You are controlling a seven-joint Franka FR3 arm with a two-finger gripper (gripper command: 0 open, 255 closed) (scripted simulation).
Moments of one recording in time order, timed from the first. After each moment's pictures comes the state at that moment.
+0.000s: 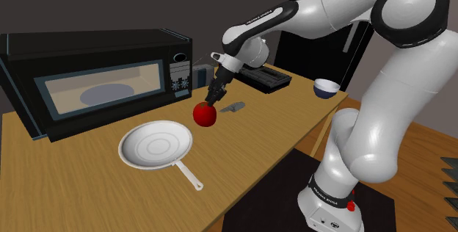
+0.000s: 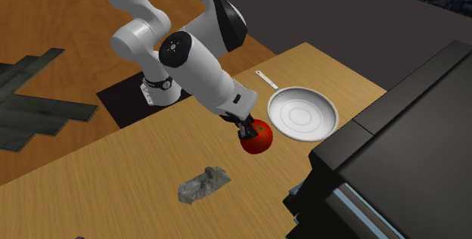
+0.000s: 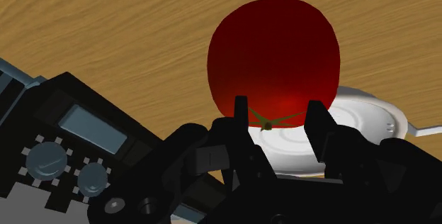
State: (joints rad) arm 0.37 -0.12 -0.44 -2.35 0.57 2.36 -1.43
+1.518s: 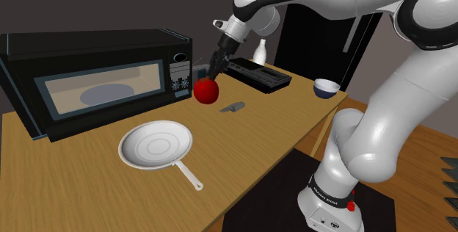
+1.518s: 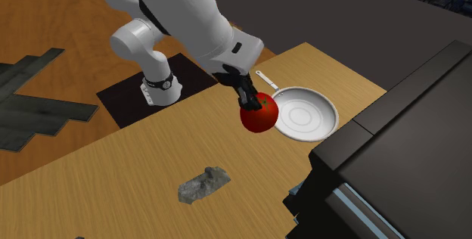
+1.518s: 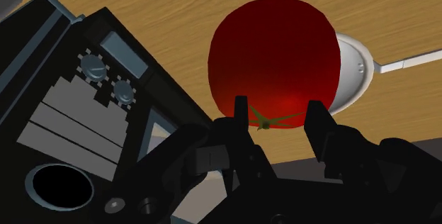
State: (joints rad) arm 0.34 -0.26 -0.41 -2.19 0.40 2.11 -1.21
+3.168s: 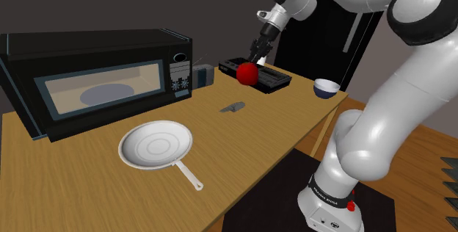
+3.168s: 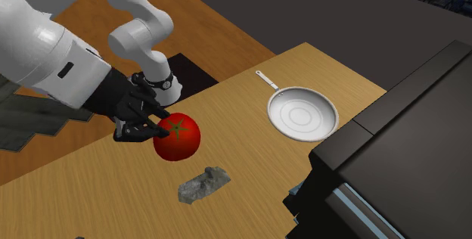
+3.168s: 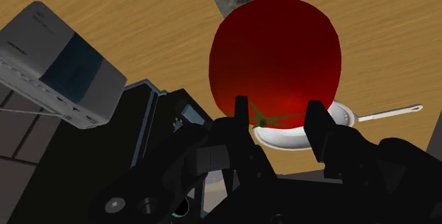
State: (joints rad) arm 0.19 -0.25 -0.70 -1.99 0.33 1.78 -1.53
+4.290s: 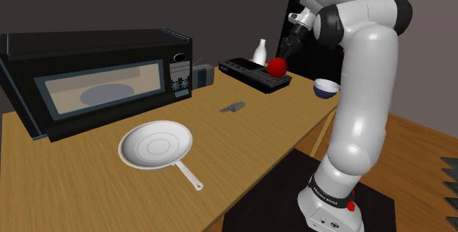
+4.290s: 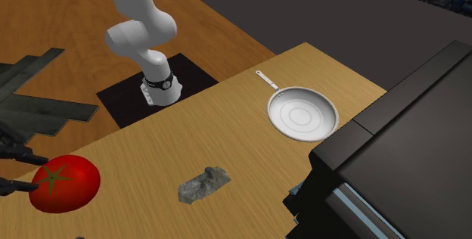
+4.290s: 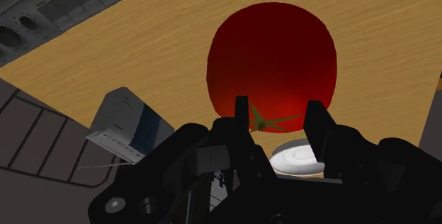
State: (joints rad) arm -0.13 0.30 -0.99 -1.50 0.64 1.37 -2.07
